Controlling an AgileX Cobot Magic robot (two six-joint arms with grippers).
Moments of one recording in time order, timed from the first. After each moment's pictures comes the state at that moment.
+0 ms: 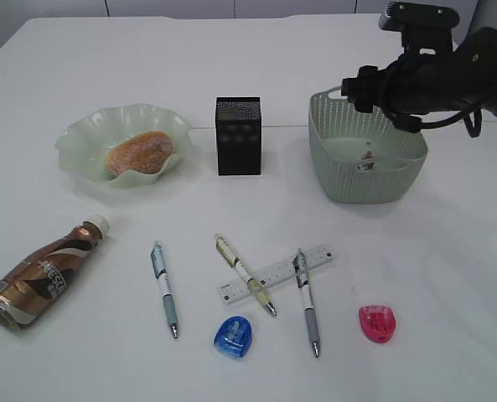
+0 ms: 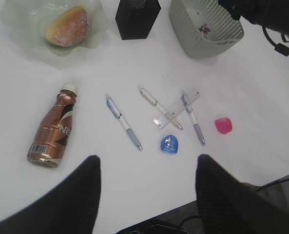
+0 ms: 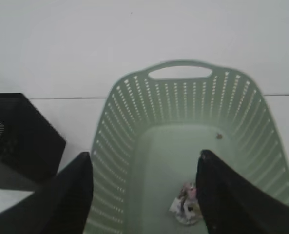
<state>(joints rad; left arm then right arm) -0.21 0.86 -1.28 -0.30 1.27 -0.12 0.17 1.94 -1.30 0.50 -0.04 -0.34</state>
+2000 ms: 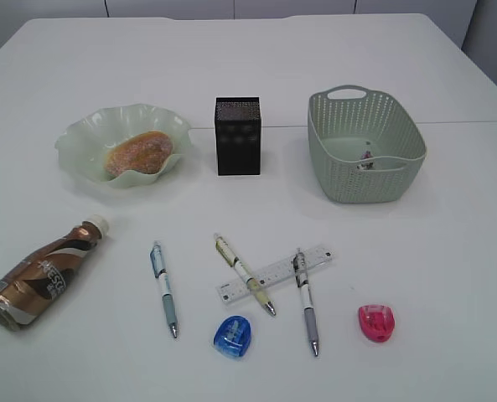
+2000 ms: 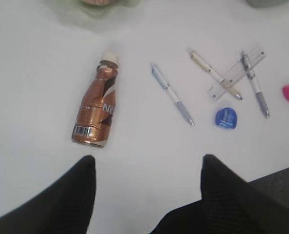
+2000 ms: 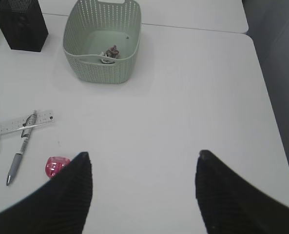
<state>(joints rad) -0.21 1.12 -1.28 -0.17 1.27 -0.03 0.17 0.55 -0.87 -0.18 1.04 0.08</state>
